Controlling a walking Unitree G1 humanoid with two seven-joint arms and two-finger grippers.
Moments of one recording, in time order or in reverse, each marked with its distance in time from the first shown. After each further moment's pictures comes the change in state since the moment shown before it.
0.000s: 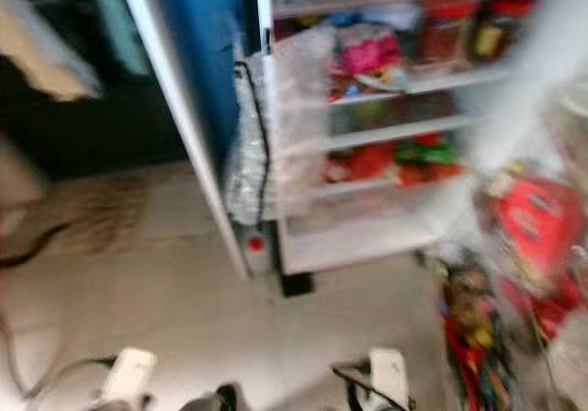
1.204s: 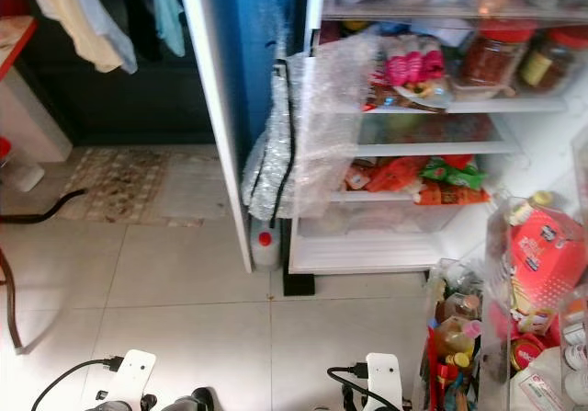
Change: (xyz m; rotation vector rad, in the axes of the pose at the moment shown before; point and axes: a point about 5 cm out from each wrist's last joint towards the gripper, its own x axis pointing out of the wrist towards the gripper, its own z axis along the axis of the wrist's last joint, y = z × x) left arm 0.000 0.007 -0.001 0.020 -0.006 0.006; right arm 0.001 0.006 0.003 -0.012 -0.001 0.024
